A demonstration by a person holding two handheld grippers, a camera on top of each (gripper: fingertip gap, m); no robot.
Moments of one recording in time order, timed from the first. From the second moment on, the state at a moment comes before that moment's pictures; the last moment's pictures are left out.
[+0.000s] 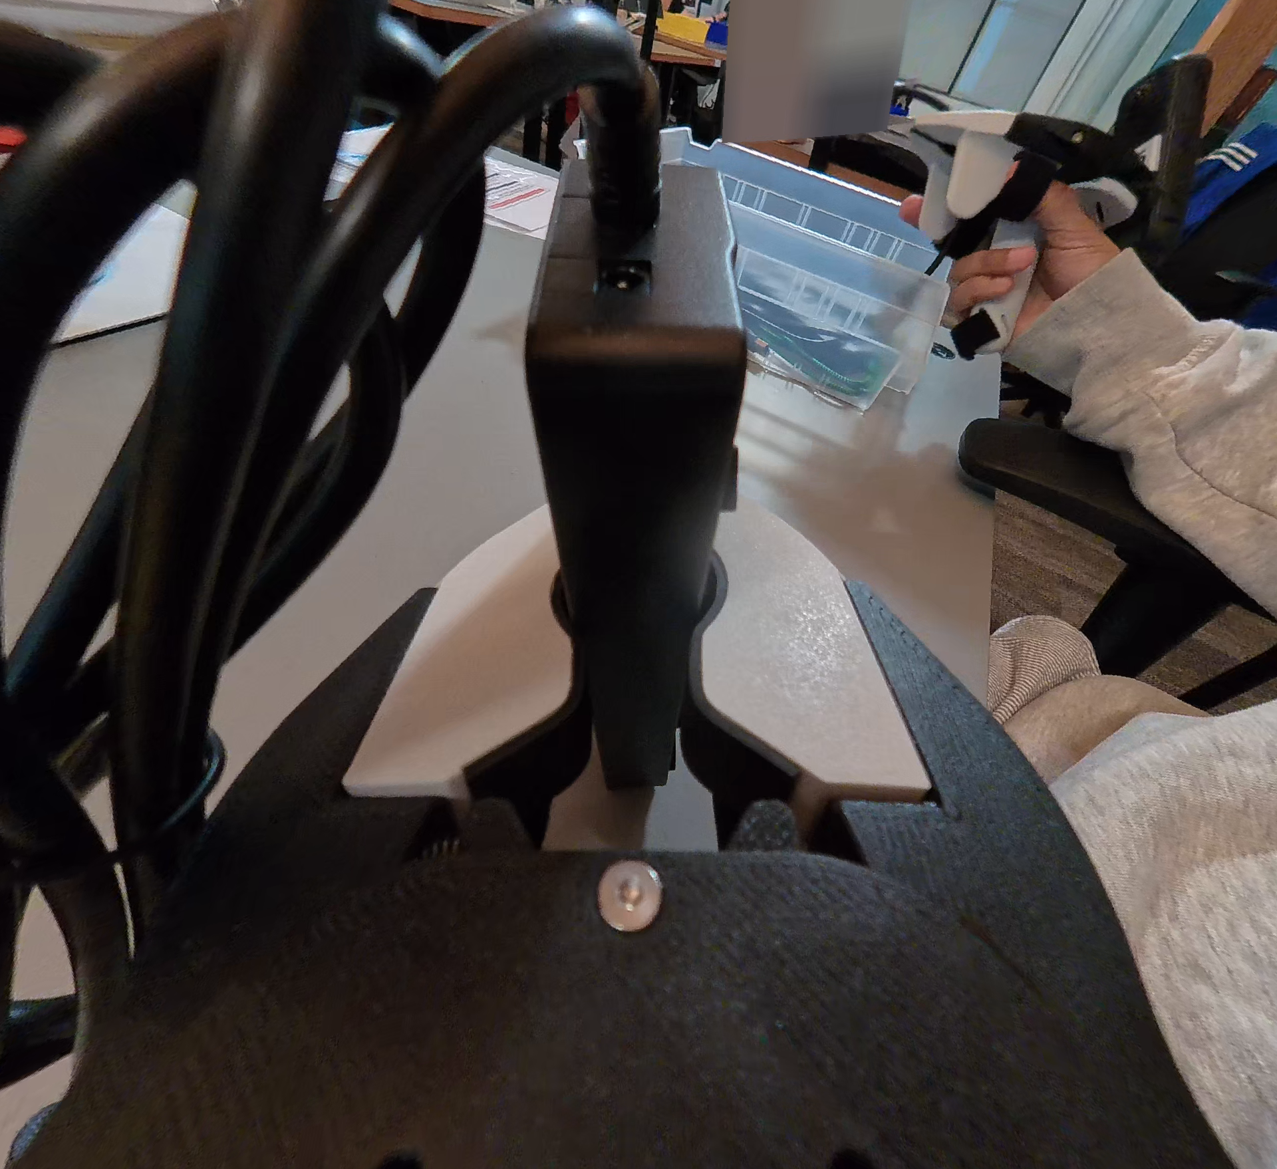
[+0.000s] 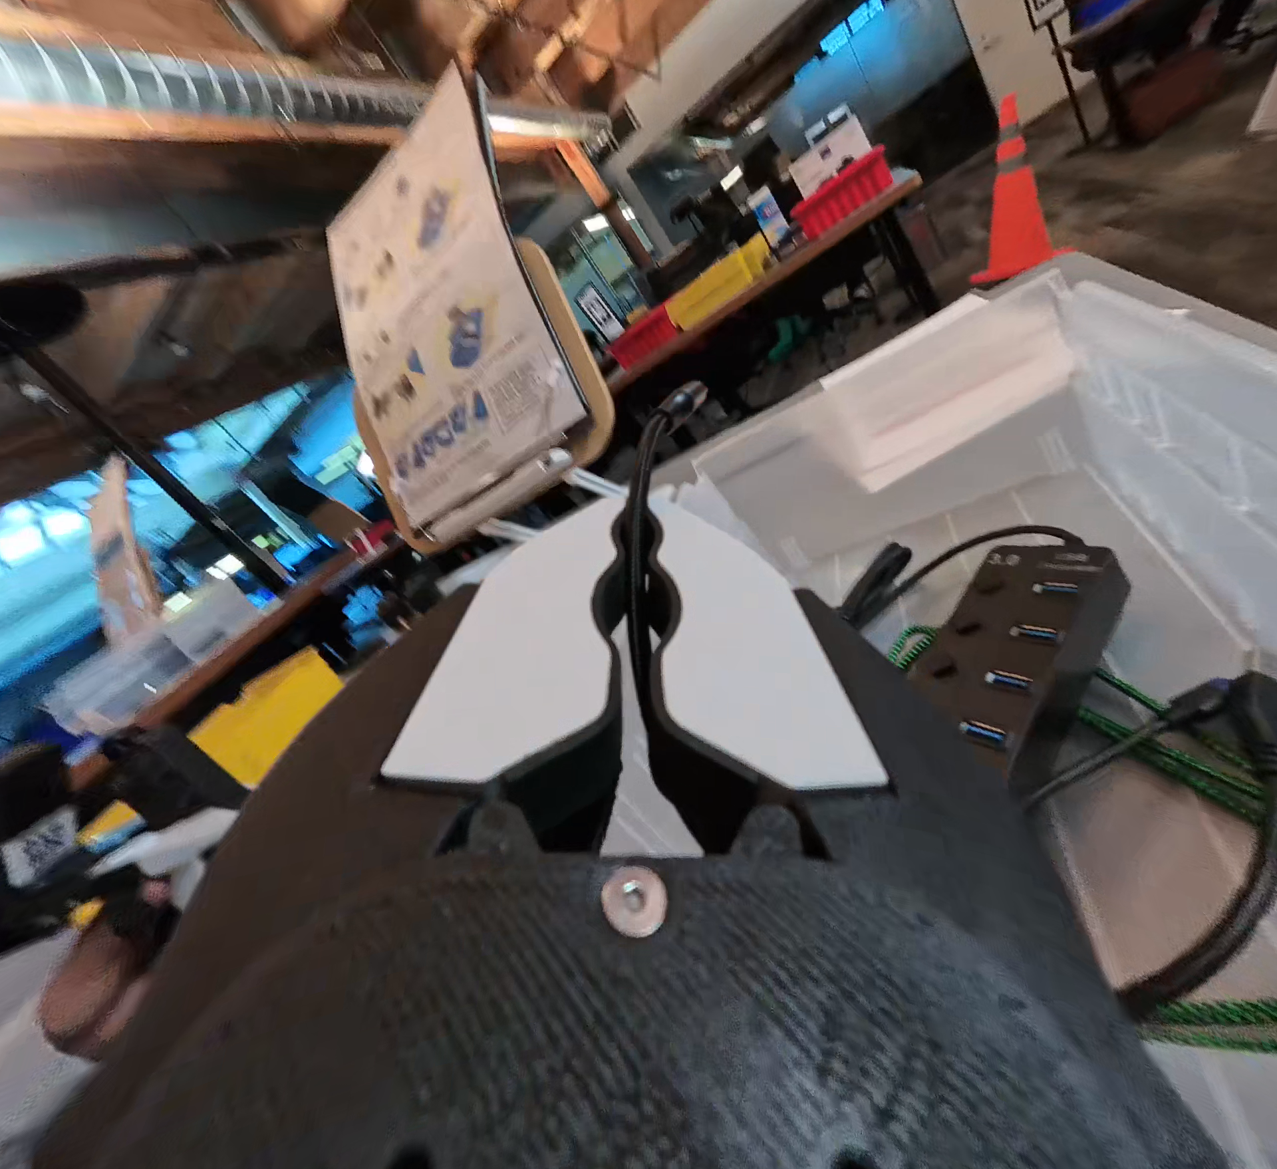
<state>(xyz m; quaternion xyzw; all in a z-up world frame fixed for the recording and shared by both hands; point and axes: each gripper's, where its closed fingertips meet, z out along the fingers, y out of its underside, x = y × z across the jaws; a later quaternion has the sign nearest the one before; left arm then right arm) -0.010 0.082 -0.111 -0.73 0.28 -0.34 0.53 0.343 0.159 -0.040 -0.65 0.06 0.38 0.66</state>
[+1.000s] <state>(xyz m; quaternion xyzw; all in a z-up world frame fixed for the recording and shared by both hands) -0.006 0.078 -0.111 -0.72 0.28 -0.36 0.52 0.267 0.137 -0.021 -0.66 -0.21 0.01 0.72</state>
